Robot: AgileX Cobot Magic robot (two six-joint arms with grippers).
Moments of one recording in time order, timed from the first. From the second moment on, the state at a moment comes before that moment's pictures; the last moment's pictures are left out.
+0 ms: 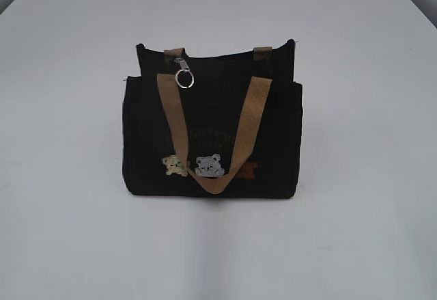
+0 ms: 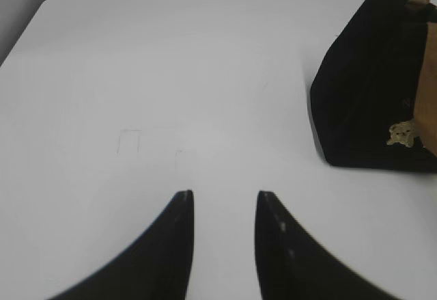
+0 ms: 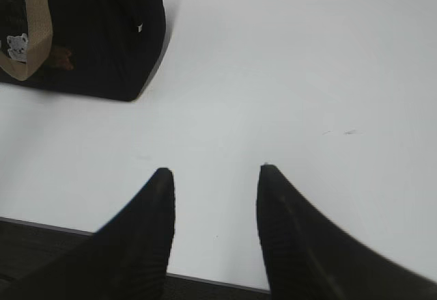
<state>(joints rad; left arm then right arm) -0.02 -0.01 -0.53 -0.08 1.06 0.09 -0.02 -0.01 -0.49 0.22 1.10 -0.20</state>
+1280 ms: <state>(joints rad) -0.02 0.59 -0.48 -1.12 0.56 1.24 -0.02 -0.01 -0.49 0.22 1.10 -0.20</state>
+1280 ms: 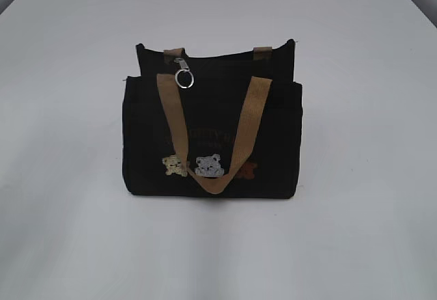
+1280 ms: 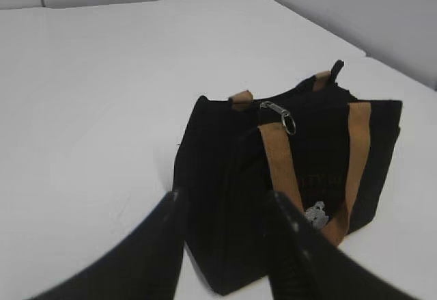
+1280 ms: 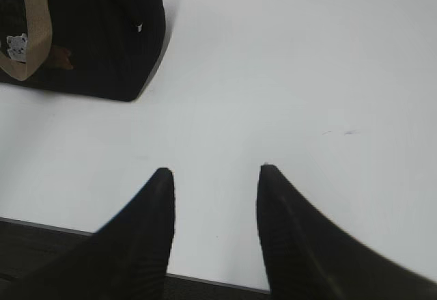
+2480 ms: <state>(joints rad) -0.19 1.75 -0.80 -1.73 0.77 2.48 -0.02 0.03 -0.49 0.39 1.04 -0.31</state>
